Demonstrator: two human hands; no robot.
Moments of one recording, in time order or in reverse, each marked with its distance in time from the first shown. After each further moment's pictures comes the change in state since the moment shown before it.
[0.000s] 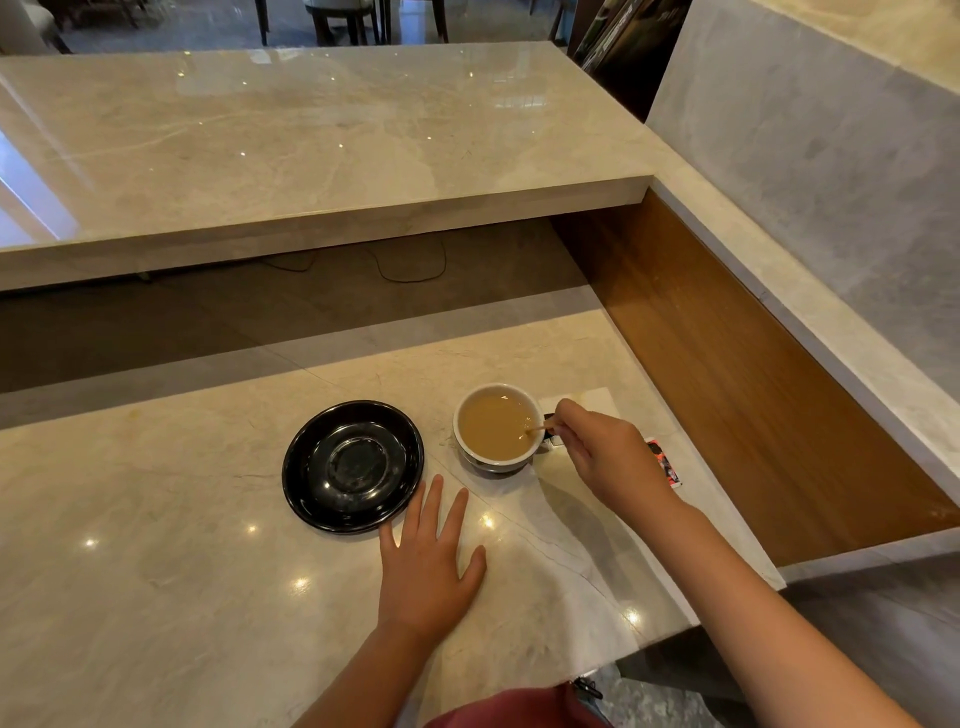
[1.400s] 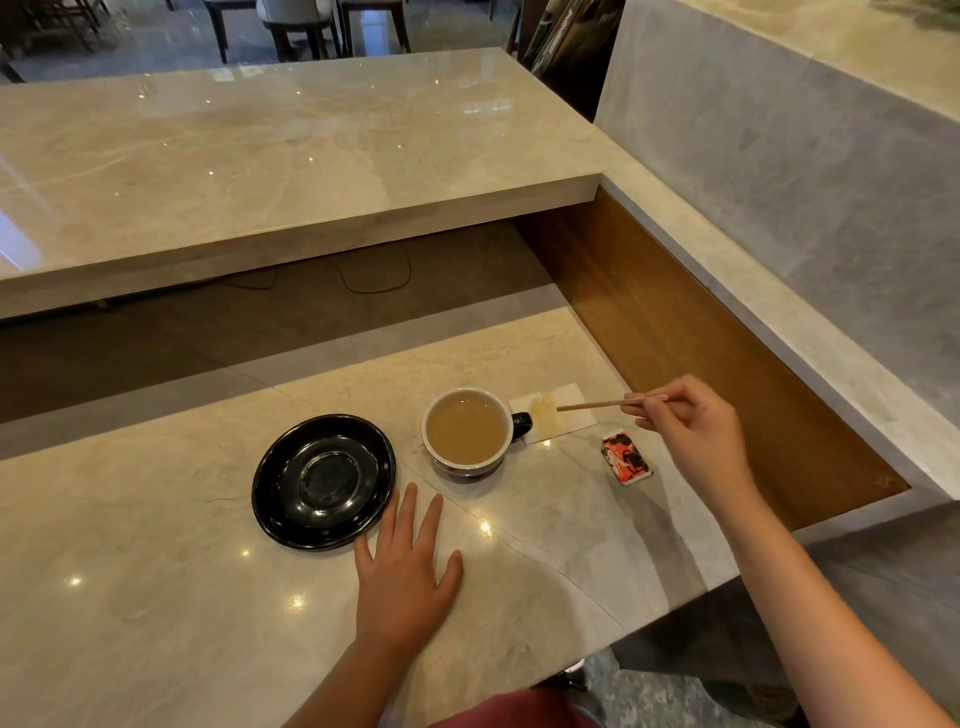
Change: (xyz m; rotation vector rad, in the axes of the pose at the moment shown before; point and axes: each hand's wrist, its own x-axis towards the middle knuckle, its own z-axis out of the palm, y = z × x) left_hand -0.001 0.000 0.001 0.006 0.003 0.001; right_hand -0.032 0.058 -0.060 0.630 0.364 0.399
